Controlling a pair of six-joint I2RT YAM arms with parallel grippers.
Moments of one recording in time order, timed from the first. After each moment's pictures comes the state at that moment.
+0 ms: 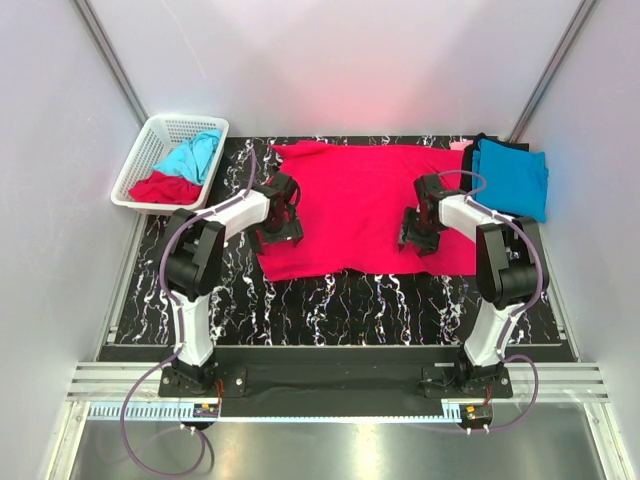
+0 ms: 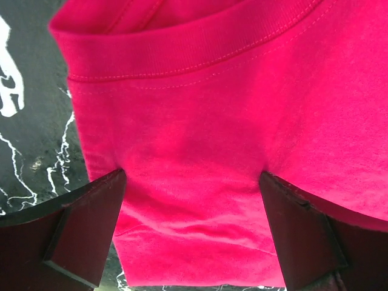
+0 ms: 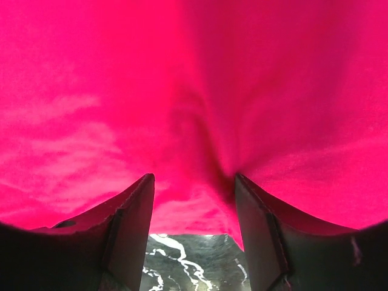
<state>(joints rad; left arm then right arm) -0.43 1.99 1.41 -0.77 -0.17 -0.74 0.19 1.86 1.21 -0.62 -0.04 0.45</state>
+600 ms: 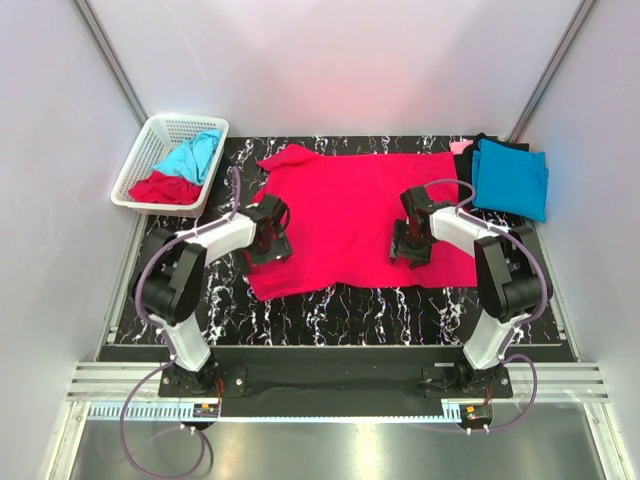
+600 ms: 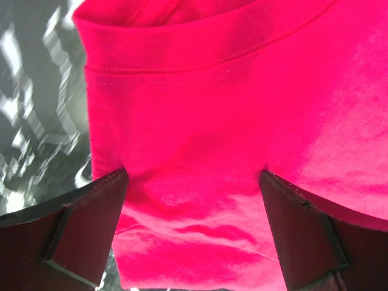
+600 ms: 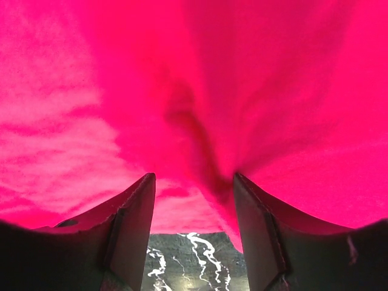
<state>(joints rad) -0.44 1.79 1.12 -0.67 -0.23 -0.85 0.31 1.78 1.10 -0.61 -0.01 0.49</state>
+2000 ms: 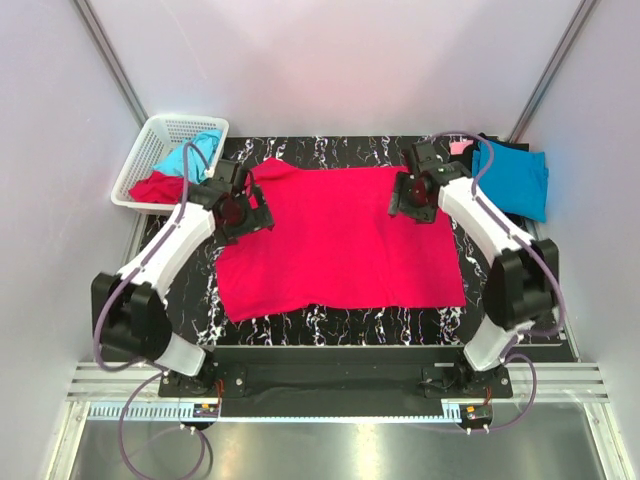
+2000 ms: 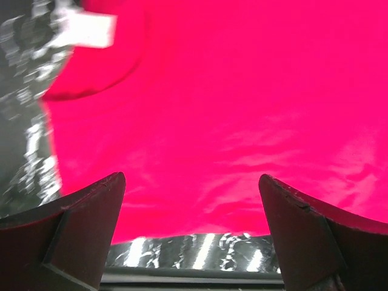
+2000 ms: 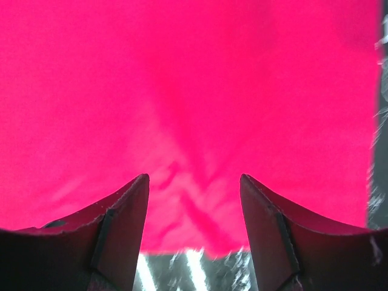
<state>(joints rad) -0.30 1.47 1.25 -0.86 -0.07 -0.65 0.36 1.68 1.47 -0.84 0.13 0.53</state>
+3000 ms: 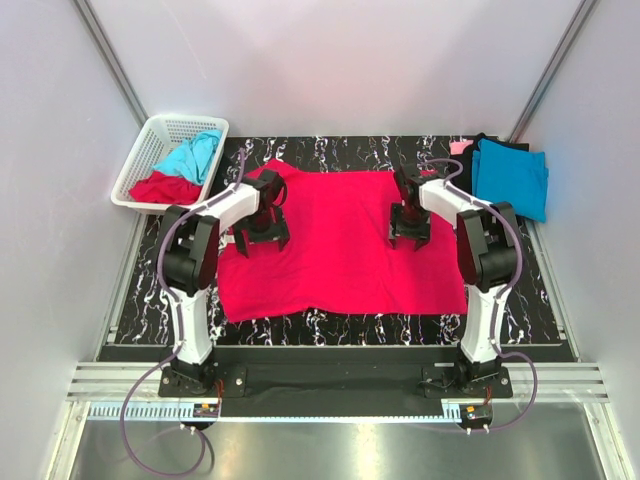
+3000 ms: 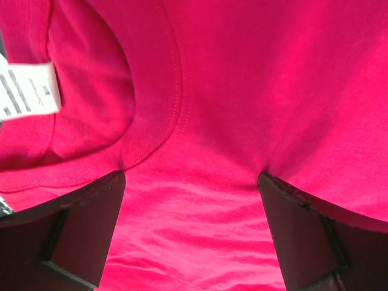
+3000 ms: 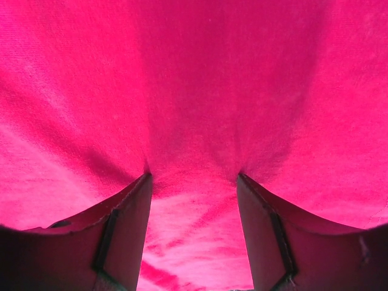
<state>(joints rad) -0.35 2.03 1.47 -0.93 -0.17 -0.66 0.28 2.05 1.48 -0.83 0.07 0.39</state>
